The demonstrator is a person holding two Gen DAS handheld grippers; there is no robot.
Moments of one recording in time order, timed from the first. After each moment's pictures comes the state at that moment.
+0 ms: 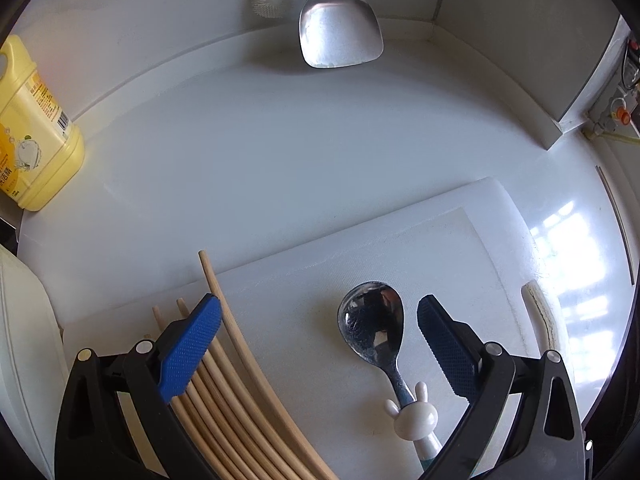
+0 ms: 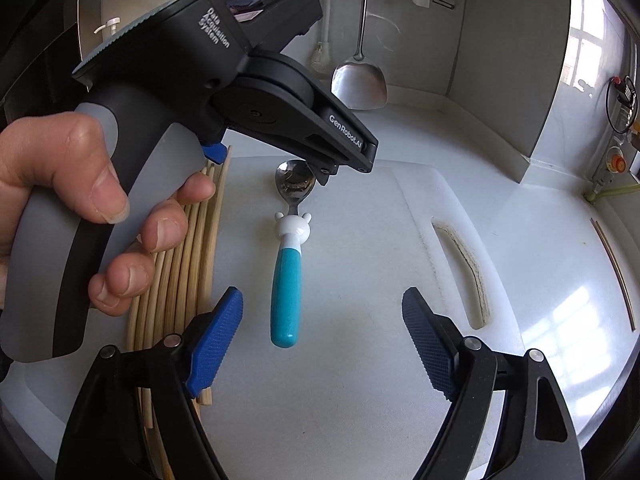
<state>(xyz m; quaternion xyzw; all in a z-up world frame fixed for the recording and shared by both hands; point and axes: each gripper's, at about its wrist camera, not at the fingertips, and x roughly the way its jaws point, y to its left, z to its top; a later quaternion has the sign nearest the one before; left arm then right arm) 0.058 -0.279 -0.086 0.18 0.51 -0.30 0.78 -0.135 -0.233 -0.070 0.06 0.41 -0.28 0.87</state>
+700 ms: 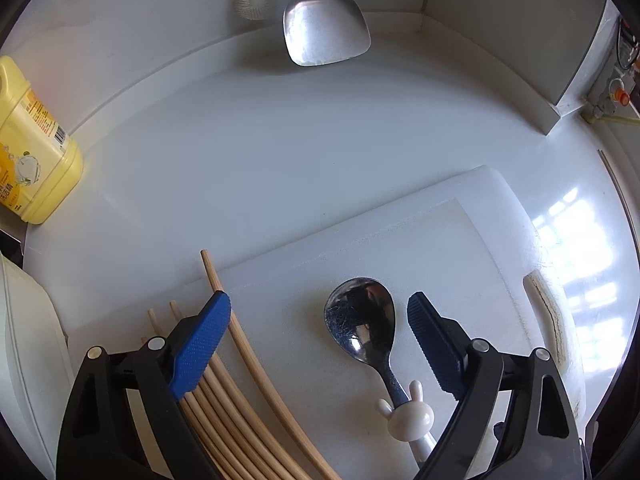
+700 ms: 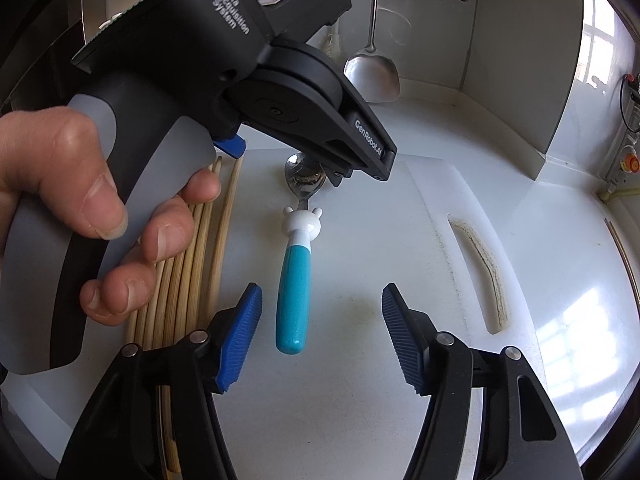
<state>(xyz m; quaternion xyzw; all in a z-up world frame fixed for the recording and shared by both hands) 0.050 -0.289 -0.088 0.21 0.51 -0.30 0.78 -0.130 -0.235 -0.074 0.06 0.42 -0.26 0.87</state>
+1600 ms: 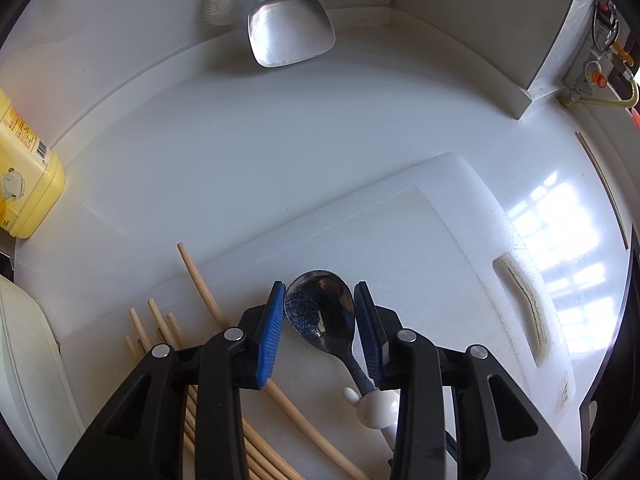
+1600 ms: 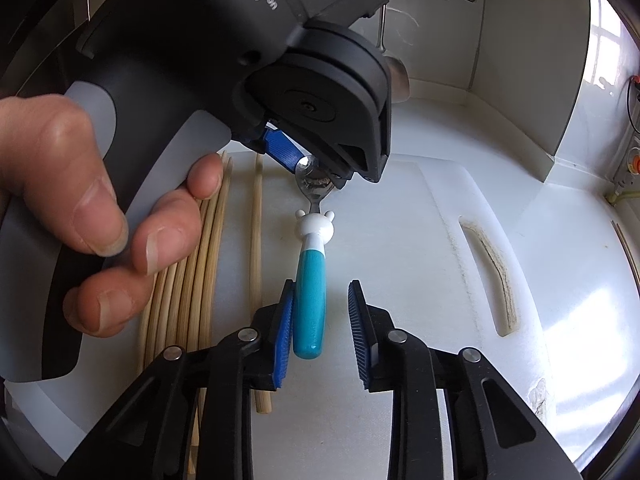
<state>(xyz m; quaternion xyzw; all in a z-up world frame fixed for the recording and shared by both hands) 0.033 -0.288 -0.079 0.22 0.51 -0.34 0.76 -0.129 -0.235 -0.071 0.07 0.42 -0.24 0.87</state>
